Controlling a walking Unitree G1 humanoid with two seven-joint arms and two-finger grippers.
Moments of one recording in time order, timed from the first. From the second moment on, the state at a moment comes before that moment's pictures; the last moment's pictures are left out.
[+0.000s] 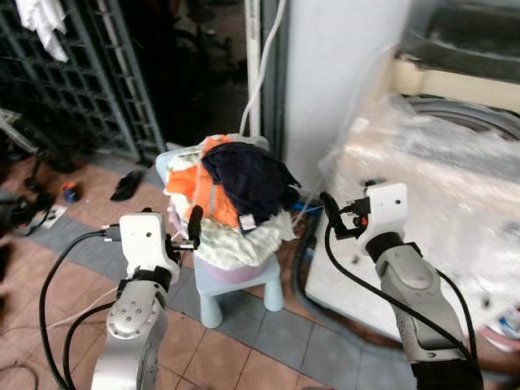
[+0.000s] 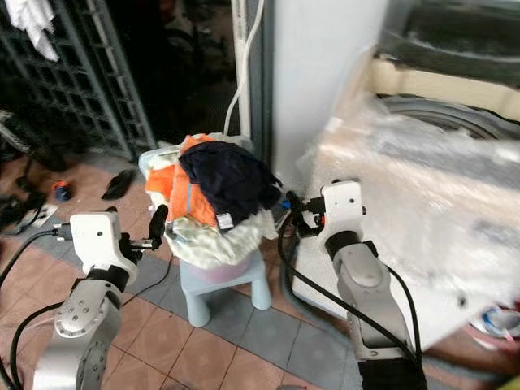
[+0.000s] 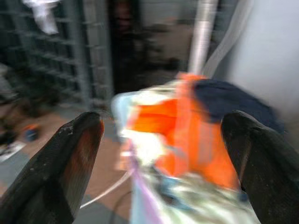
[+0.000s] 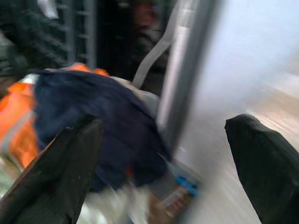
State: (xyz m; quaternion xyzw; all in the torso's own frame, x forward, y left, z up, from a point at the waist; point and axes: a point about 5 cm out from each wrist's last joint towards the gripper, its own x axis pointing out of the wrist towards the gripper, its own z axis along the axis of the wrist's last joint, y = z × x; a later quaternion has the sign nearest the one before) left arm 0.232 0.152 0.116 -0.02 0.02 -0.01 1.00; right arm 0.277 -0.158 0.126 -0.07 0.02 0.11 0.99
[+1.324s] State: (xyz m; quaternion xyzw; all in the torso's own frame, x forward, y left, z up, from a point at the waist) left arm 0.231 0.154 0.111 -0.01 0.04 0.01 1.00; right arm 0.288 -0.179 0.083 -0.09 0.20 0.07 0.97
